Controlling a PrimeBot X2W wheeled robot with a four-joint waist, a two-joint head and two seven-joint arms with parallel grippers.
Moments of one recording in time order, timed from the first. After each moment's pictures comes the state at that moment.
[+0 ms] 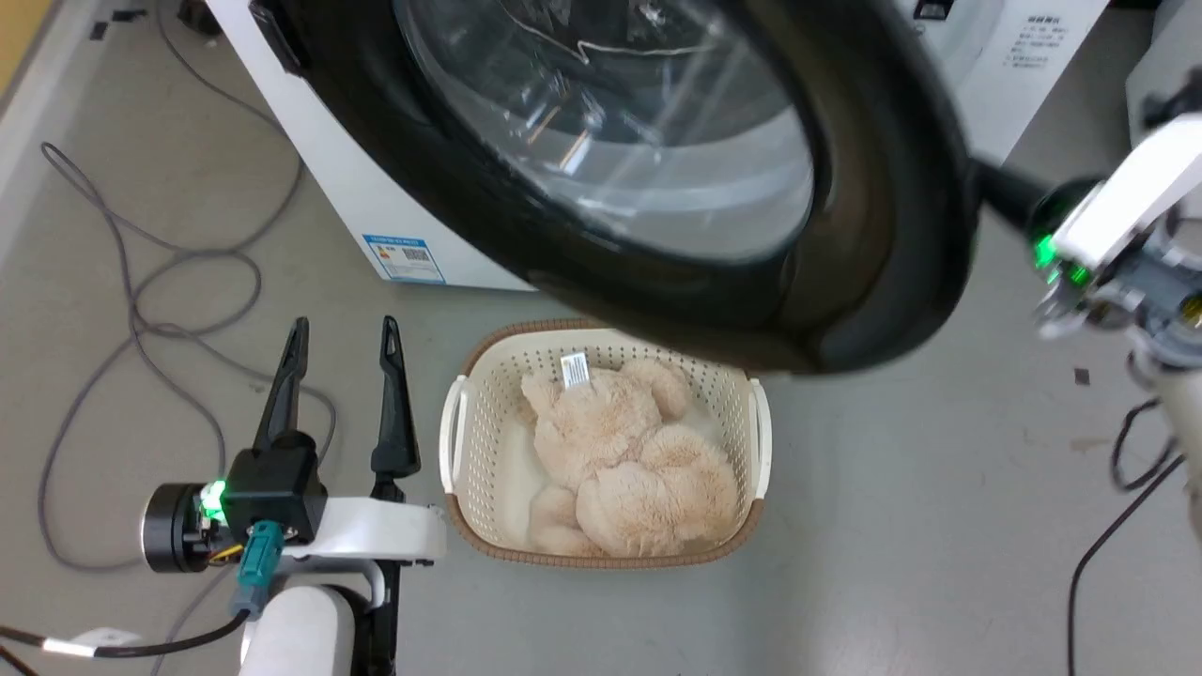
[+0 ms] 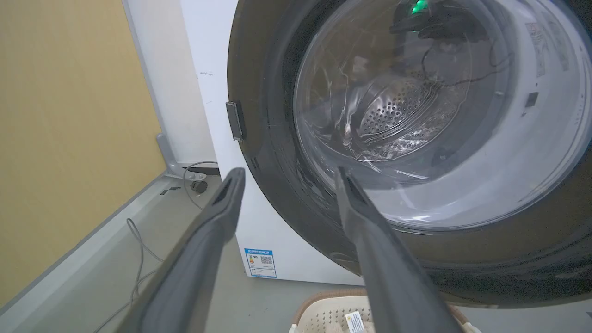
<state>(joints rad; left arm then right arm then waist) -0.20 0.05 -0.05 0.05 -0.04 0.10 -0.26 -0.87 -0.41 0.34 0.59 1.48 0.13 0.50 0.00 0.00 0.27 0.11</state>
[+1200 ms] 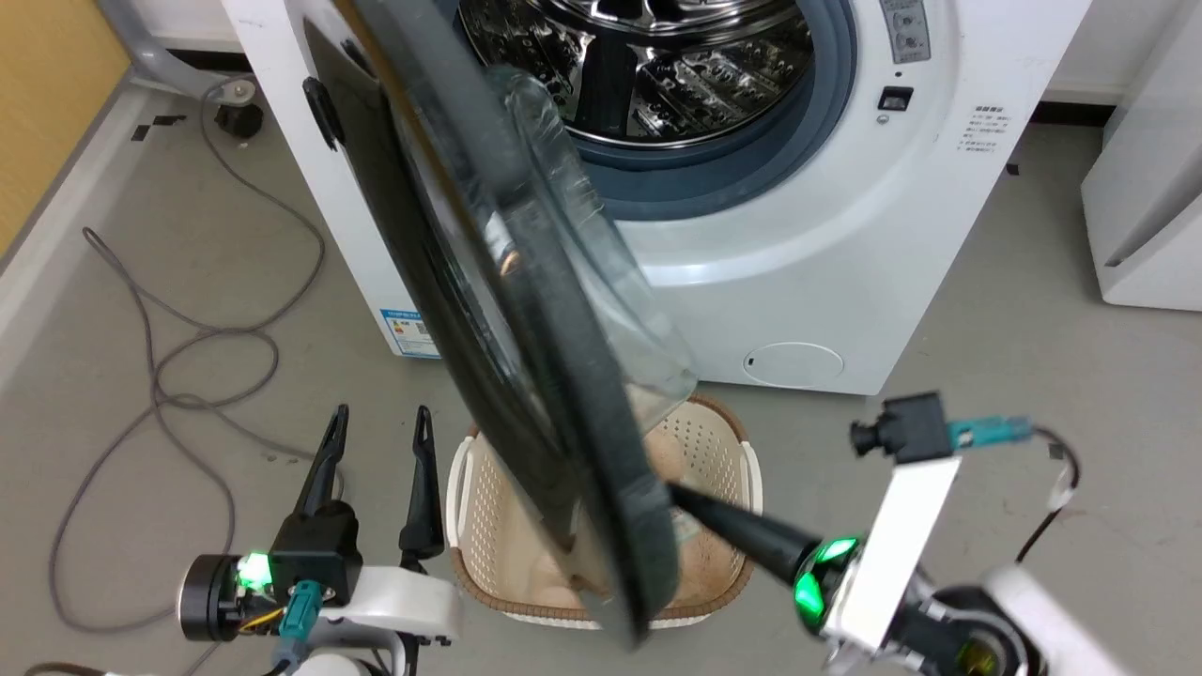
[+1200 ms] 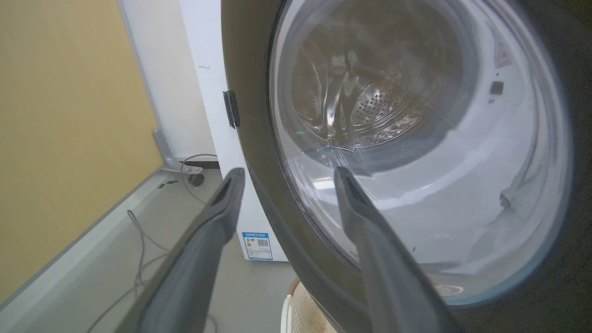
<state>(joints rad) -0.09 0.05 -0.09 0.10 -0.02 0.09 -0.26 -0.33 -0.34 0.58 -0.01 1.47 0.13 0.41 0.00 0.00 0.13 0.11</state>
